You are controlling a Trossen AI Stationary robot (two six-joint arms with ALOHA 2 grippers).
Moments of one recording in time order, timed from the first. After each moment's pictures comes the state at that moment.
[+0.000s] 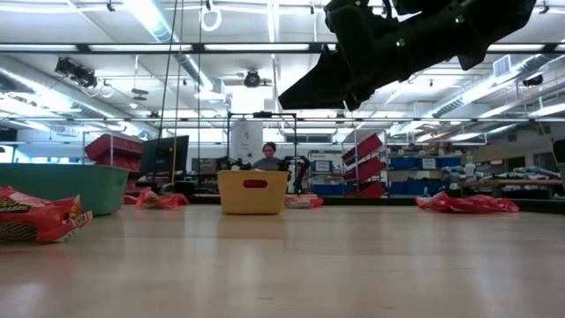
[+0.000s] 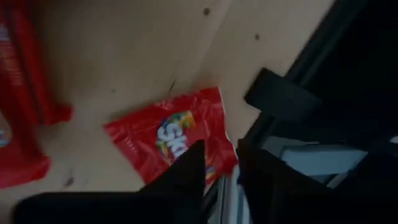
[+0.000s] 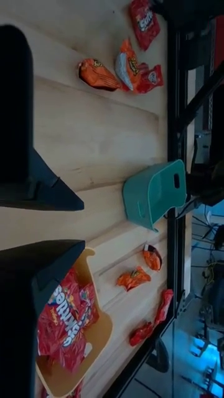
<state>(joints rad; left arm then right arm) -0.96 1.75 1.10 -0.63 0.23 -1.46 0.22 1.68 0.79 0.54 0.39 0.08</state>
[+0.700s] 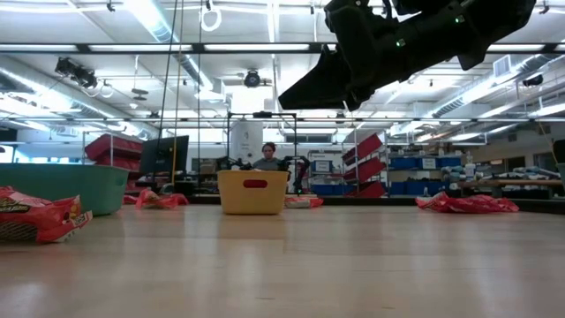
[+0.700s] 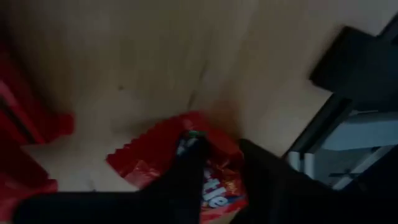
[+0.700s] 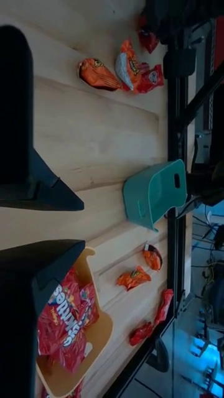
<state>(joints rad) -0.96 1.89 1.10 -0.69 0.34 -1.28 0.22 1.68 0.79 0.54 0.39 0.08</state>
